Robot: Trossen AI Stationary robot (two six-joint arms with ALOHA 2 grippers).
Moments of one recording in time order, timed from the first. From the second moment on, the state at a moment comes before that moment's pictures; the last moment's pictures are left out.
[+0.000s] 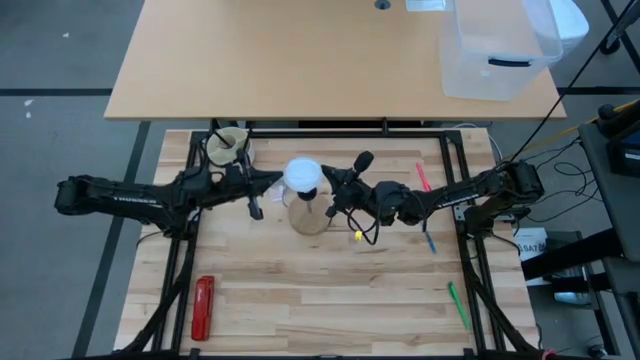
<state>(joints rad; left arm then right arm) 0.08 0.90 0.49 0.56 -0.17 0.11 0.09 1.58 0.92 0.72 0.72 -0.81</state>
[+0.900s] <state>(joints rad) 0.13 0.91 0.49 0.59 -0.19 0.06 0.15 1.58 0.92 0.67 0.77 -0.78</state>
